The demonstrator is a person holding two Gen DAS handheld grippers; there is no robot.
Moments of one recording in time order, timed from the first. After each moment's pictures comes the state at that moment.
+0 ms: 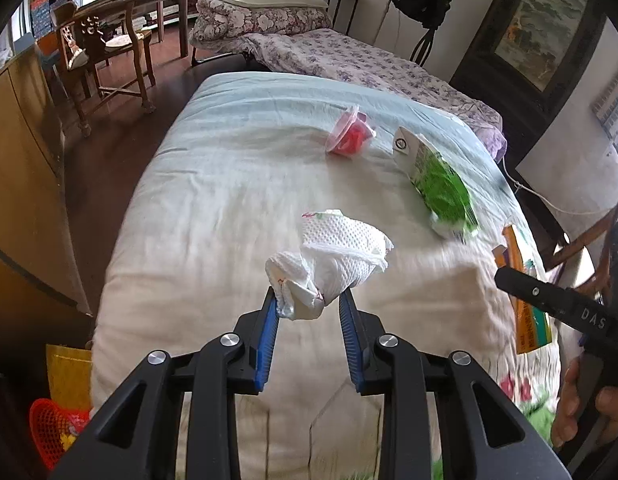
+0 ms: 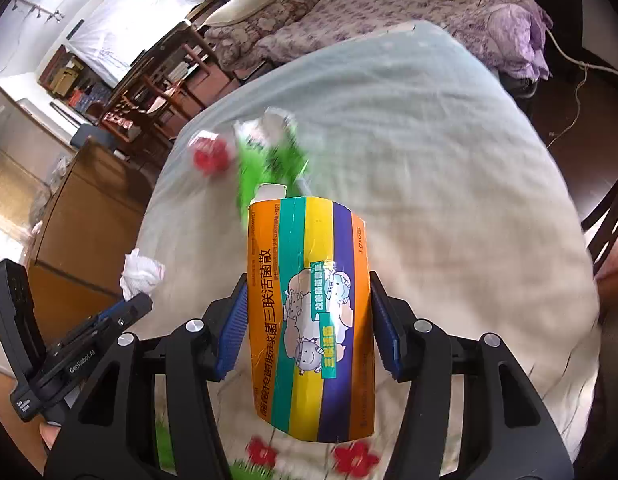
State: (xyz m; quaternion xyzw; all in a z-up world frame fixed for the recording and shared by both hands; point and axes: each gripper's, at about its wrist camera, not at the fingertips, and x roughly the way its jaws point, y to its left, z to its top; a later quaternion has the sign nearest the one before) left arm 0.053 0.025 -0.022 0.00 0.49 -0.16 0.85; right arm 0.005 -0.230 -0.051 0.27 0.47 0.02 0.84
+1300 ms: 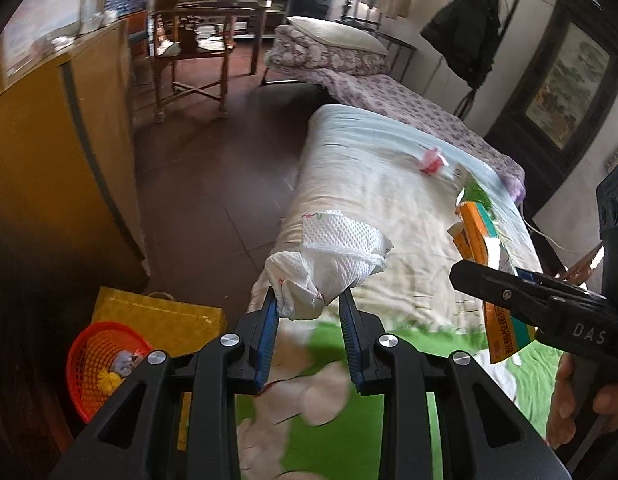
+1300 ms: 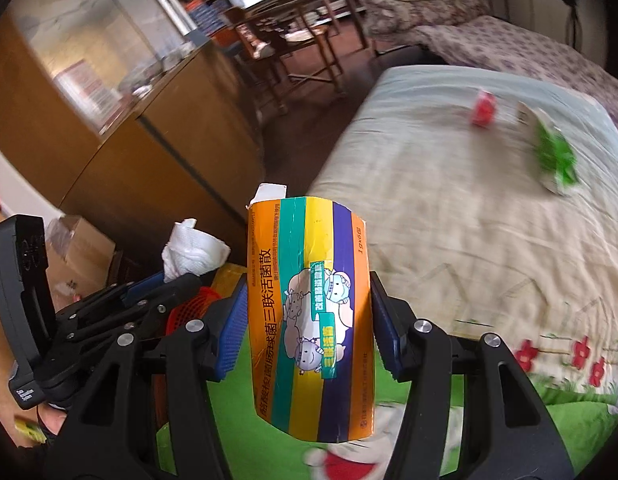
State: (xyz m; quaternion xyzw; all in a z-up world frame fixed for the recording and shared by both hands) left arm -0.086 0.207 0.031 -0.07 0.45 -0.08 0.89; right arm -0.048 -0.001 0.026 0.11 0.47 0.22 0.85
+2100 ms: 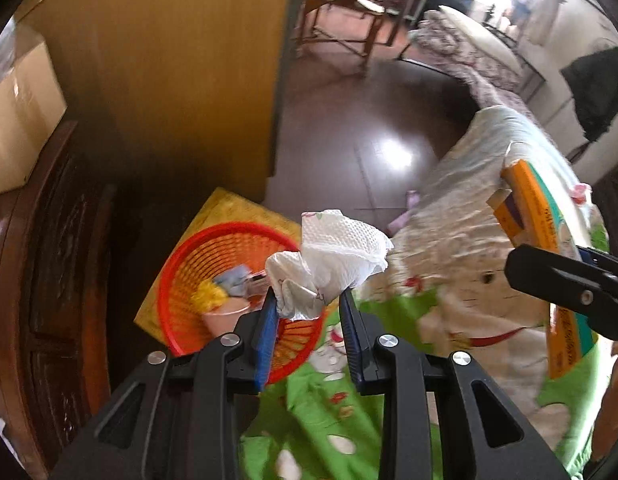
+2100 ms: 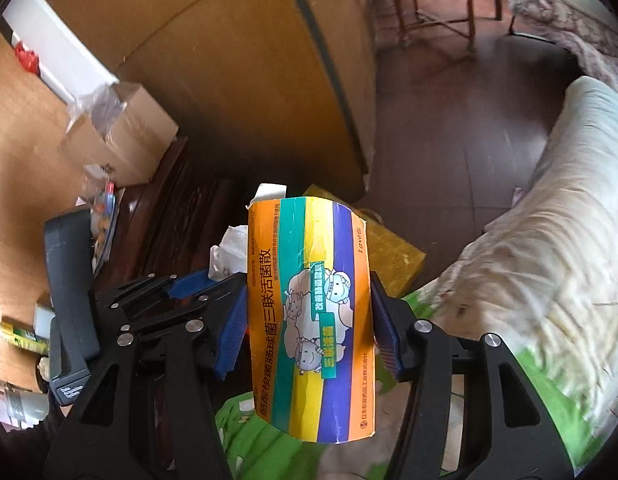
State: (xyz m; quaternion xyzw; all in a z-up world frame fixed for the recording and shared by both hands) left arm -0.143 0.407 -0.045 -0.17 0.51 0.11 0.84; right arm -0.049 0.231 -0.006 -0.02 0.54 0.37 0.75
